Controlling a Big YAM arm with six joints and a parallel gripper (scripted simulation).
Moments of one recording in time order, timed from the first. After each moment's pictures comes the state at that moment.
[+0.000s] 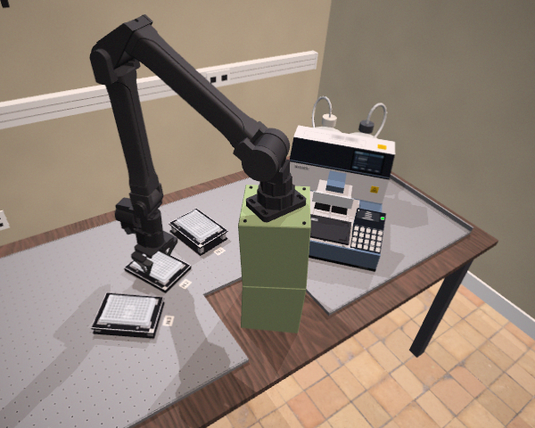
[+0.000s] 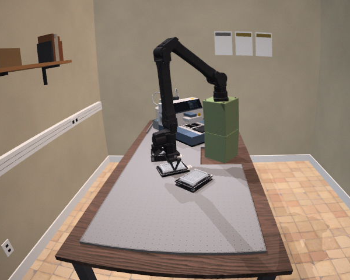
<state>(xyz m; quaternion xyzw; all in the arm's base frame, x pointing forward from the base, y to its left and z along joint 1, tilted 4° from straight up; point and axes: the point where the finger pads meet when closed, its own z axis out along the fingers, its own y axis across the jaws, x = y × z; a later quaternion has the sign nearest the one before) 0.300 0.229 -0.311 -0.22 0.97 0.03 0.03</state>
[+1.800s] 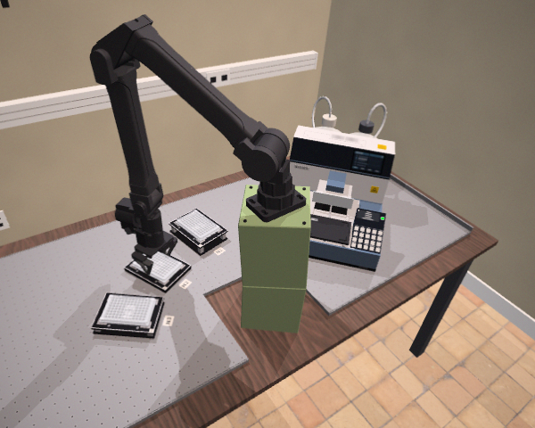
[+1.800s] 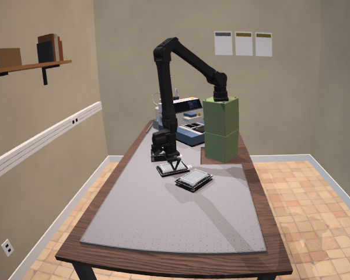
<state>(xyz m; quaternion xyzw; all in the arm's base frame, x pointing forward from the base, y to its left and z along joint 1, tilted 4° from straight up) 0.300 0.229 -0.311 -0.22 0.97 0.03 0.03</state>
